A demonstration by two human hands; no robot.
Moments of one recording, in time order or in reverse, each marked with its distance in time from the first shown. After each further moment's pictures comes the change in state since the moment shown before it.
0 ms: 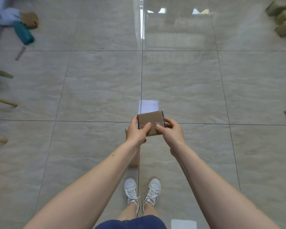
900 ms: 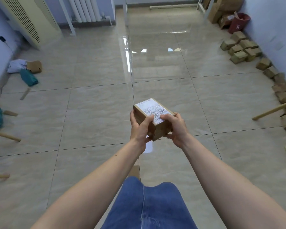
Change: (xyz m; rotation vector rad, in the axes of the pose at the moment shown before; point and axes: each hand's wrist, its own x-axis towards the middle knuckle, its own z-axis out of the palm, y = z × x) left_hand -0.150 0.082 -0.035 -0.393 -0.237 0.212; right_hand -0.131 -0.102 -0.045 0.365 -0.046 -0.090
